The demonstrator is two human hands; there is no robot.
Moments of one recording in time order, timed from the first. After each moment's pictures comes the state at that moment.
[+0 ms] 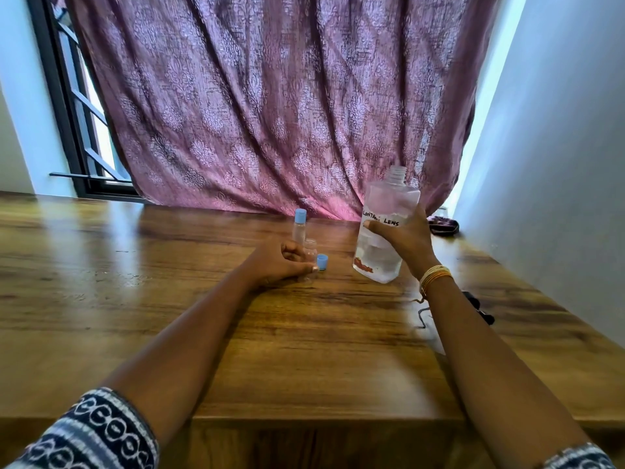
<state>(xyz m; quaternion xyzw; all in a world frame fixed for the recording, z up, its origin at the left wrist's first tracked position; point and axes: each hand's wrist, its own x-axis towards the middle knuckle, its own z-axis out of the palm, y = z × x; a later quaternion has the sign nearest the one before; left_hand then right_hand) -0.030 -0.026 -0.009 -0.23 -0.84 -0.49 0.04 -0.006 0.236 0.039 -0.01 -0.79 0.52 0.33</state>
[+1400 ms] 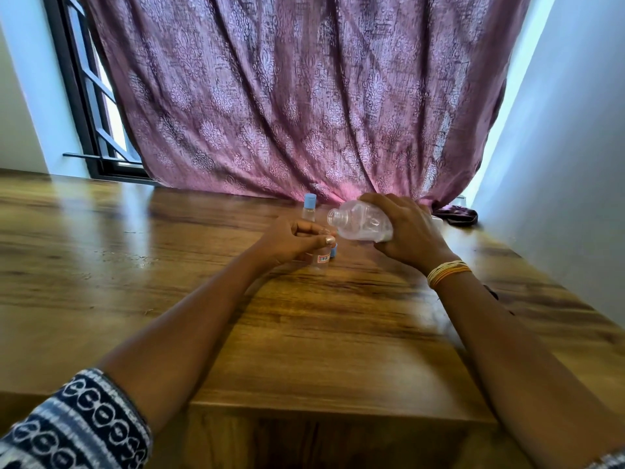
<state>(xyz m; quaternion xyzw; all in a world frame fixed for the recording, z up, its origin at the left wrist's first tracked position) -0.014 -0.012 0.000 -0.24 -0.72 -0.65 -0.02 -0.001 0.232 0.038 0.22 -0.92 0.05 0.31</state>
